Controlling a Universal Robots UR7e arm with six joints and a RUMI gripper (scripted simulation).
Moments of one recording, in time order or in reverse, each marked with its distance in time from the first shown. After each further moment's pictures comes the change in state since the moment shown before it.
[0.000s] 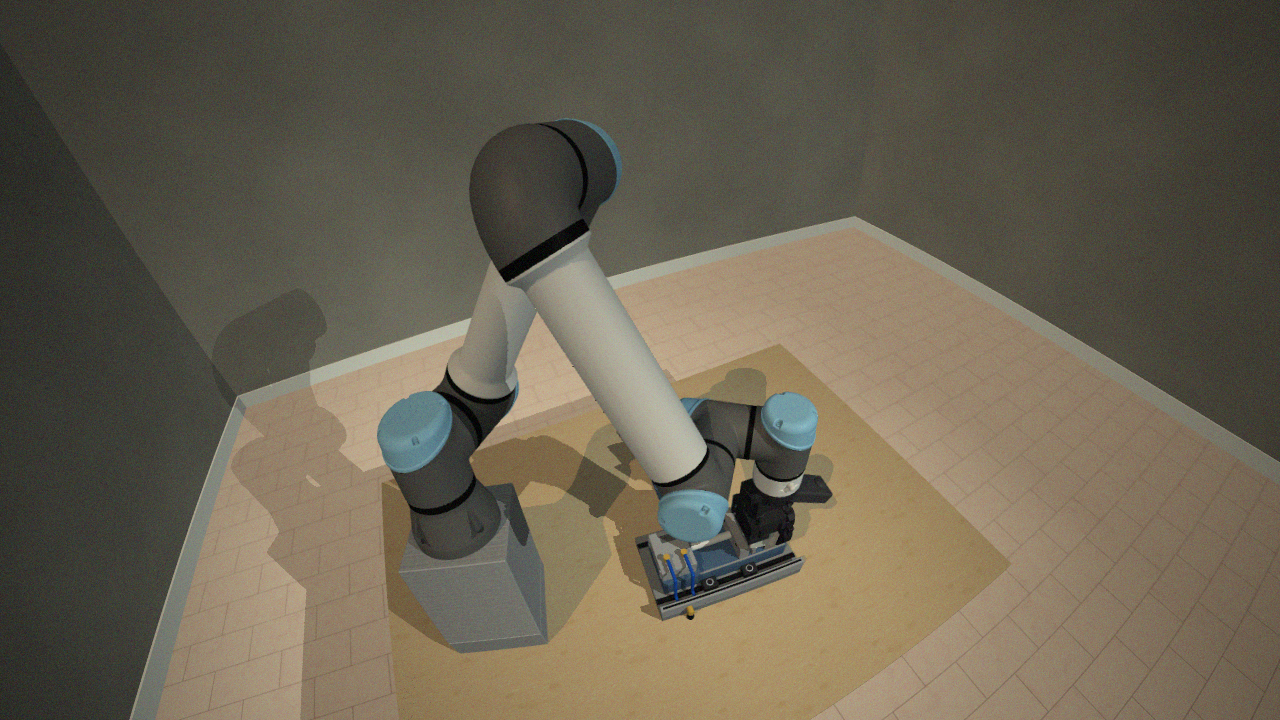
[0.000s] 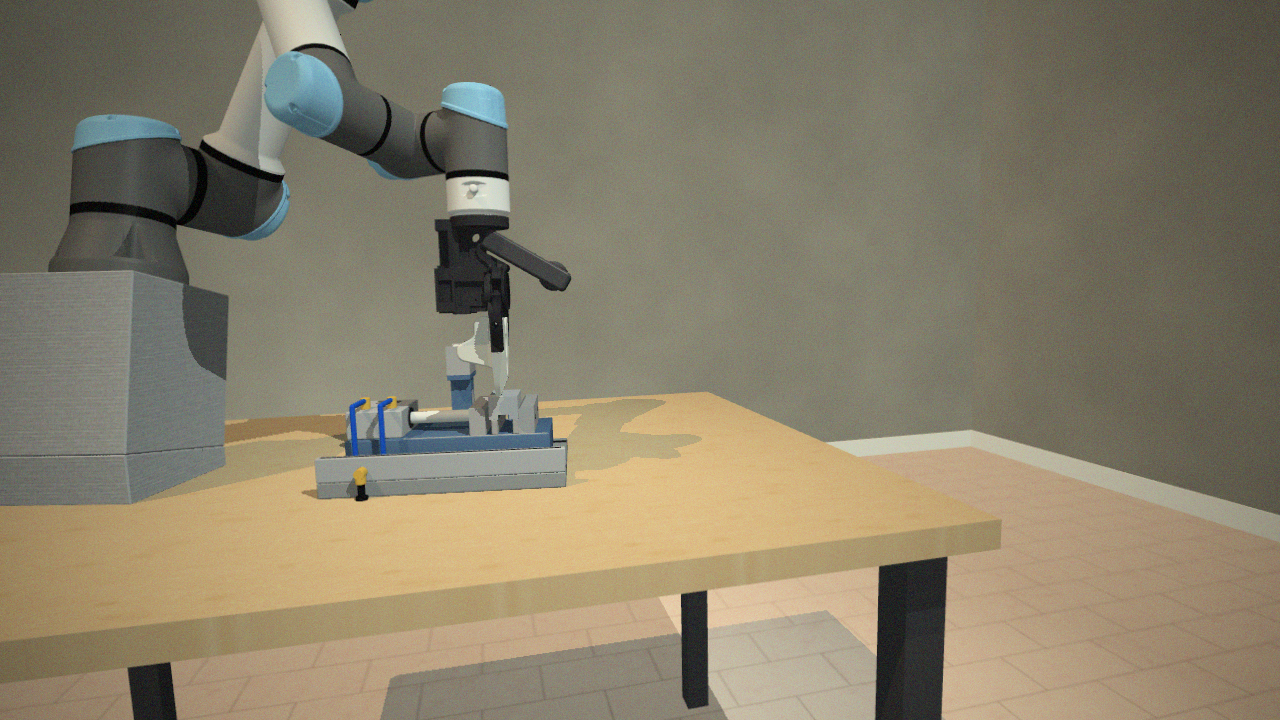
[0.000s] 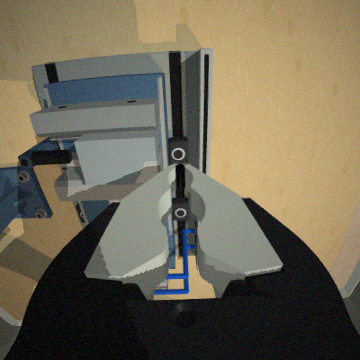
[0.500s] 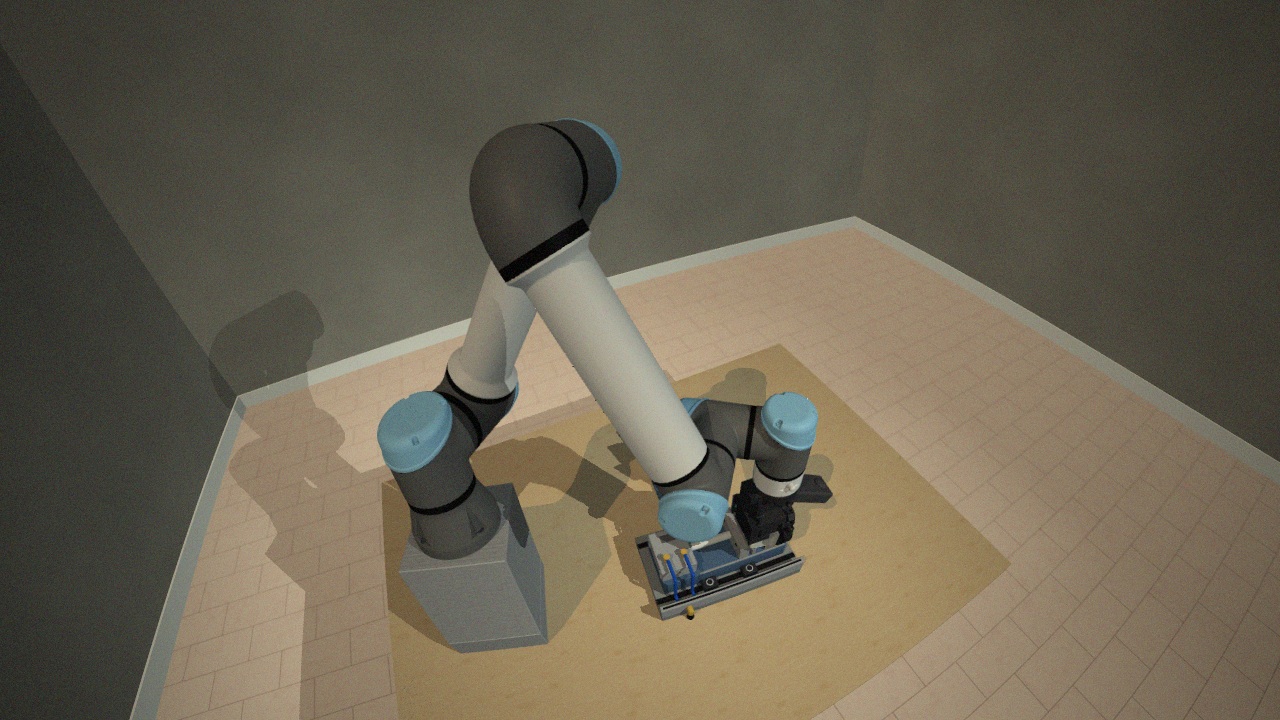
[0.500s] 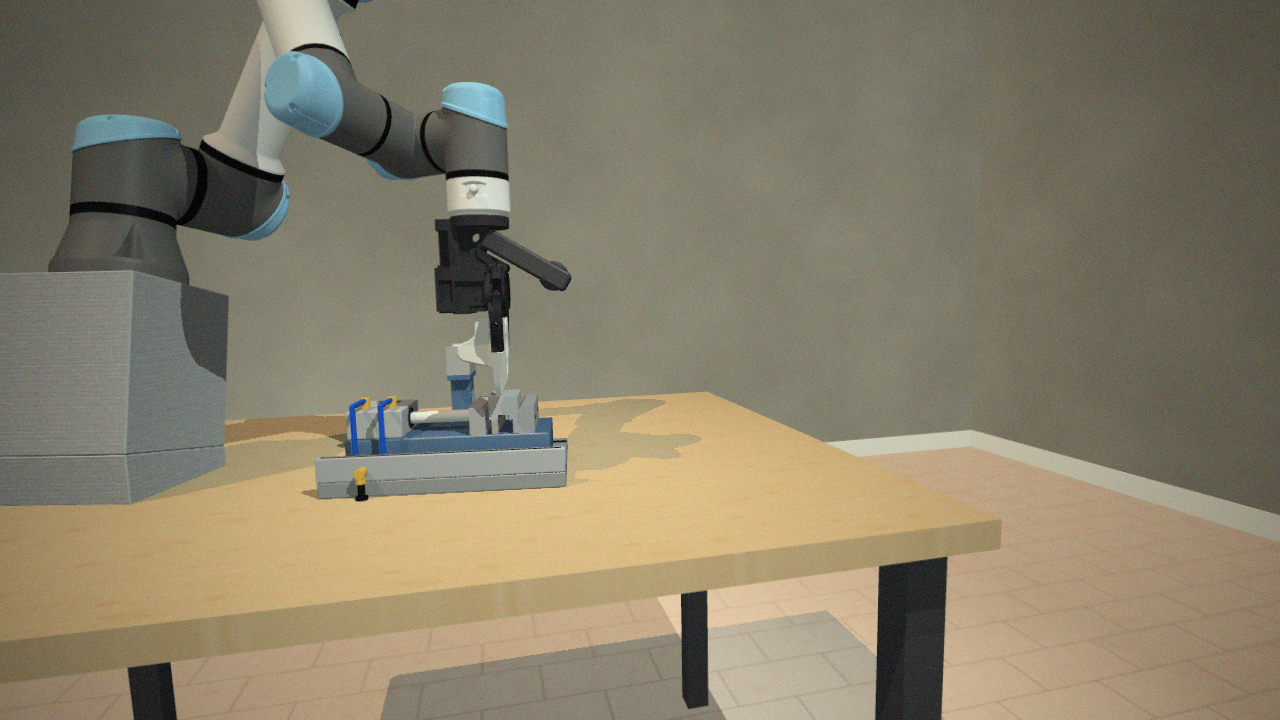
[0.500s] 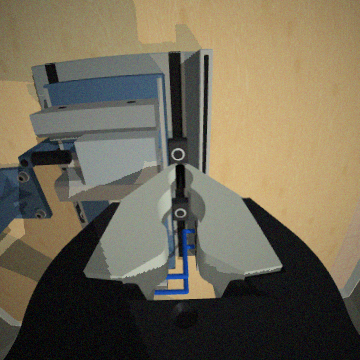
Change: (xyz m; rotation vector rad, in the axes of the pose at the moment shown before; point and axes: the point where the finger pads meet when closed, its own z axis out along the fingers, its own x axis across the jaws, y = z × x) arm 0.000 0.000 0.000 0.001 0.001 0.000
